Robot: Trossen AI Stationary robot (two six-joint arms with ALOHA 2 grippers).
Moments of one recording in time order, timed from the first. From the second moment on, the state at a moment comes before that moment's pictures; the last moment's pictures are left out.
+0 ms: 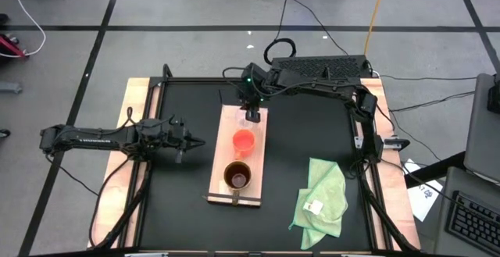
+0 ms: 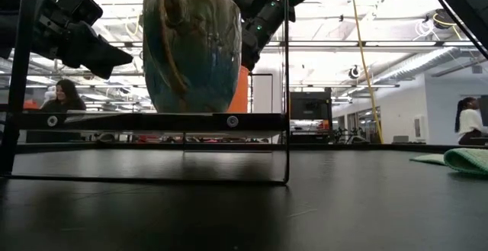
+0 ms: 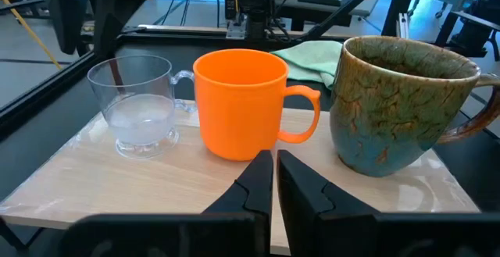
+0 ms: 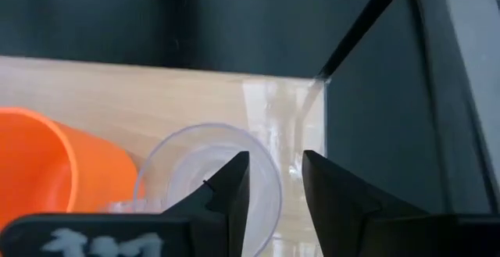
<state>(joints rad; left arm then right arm) 0.09 0.46 0.12 0.13 0.13 -0.02 -0.36 2.02 1.79 -0.68 -0.21 -0.28</state>
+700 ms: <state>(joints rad) 0.09 0.46 0.18 0.17 0.09 0.05 -0.34 1.72 1.73 -0.77 -0.21 -0.25</state>
